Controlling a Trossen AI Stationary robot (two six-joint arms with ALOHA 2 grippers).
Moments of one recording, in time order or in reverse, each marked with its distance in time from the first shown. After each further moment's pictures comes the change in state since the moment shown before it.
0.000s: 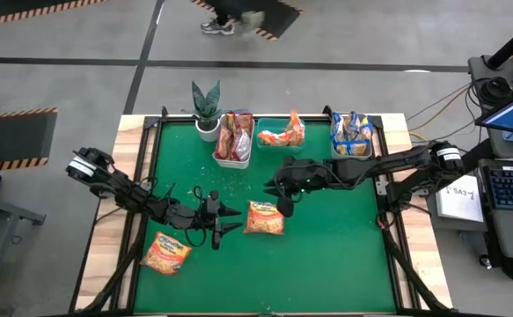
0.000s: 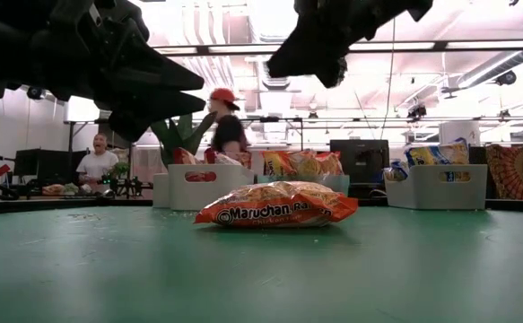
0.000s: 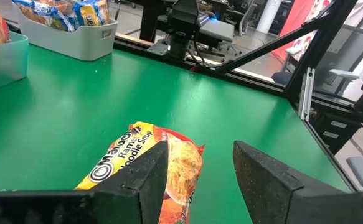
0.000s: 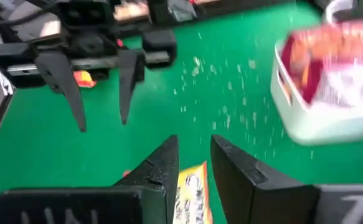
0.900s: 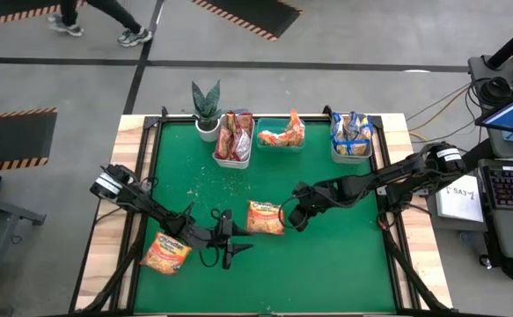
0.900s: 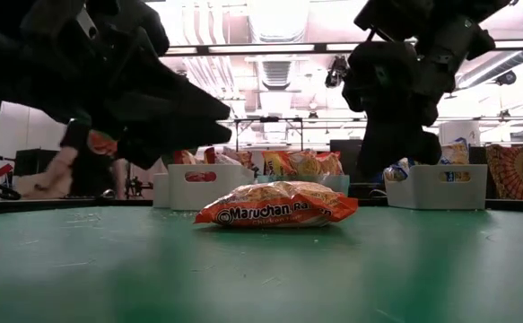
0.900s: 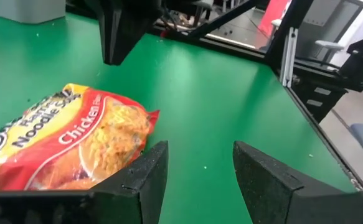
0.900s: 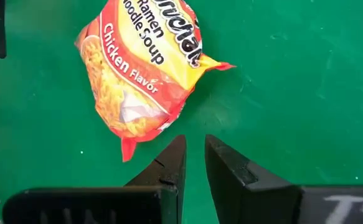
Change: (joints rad) left arm -0.092 0.303 0.183 0.044 0.003 -0.033; right arm 0.105 -0.002 -0.269 -0.143 -0.053 0.660
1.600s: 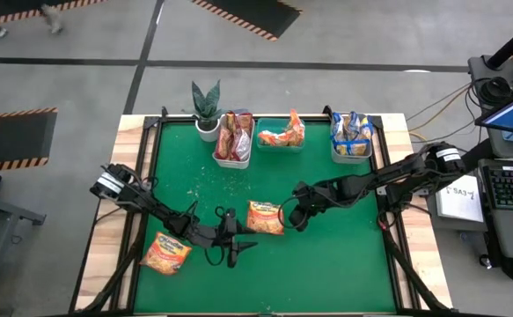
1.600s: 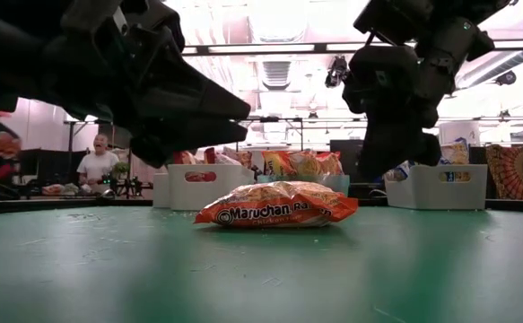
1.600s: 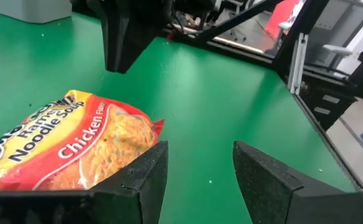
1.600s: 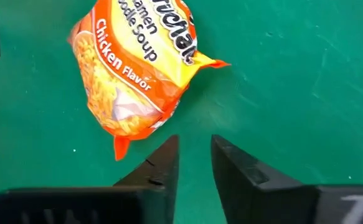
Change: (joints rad) left arm 0.029 0.009 0.050 -0.048 0.005 -0.021; right arm -0.003 0.005 -0.001 -0.010 0.001 -0.018
